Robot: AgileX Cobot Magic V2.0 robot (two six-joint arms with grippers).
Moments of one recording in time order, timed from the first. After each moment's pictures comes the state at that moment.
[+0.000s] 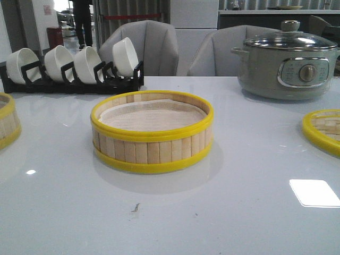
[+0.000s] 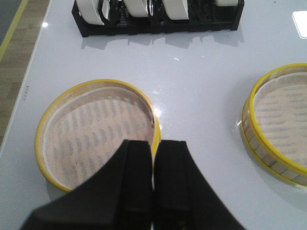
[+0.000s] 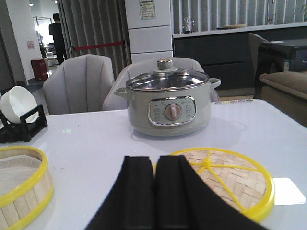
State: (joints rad) left arm -0.11 1.07 -1.24 0.08 0.90 -0.04; right arm -0.05 -0.01 -0.02 0.00 0.01 0.15
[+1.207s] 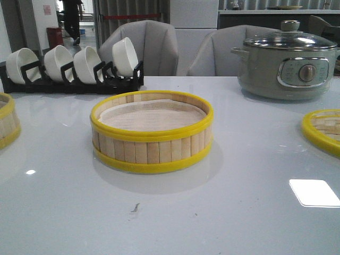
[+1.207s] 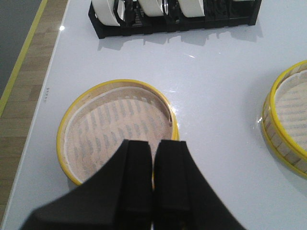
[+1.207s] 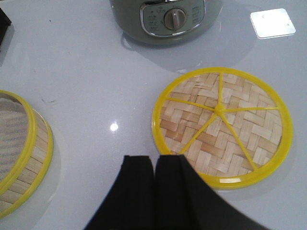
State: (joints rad) left arm -0.11 1.07 -1.24 0.15 0.91 -0.04; right arm -0.05 0.97 -0.88 0.05 0.55 0.17
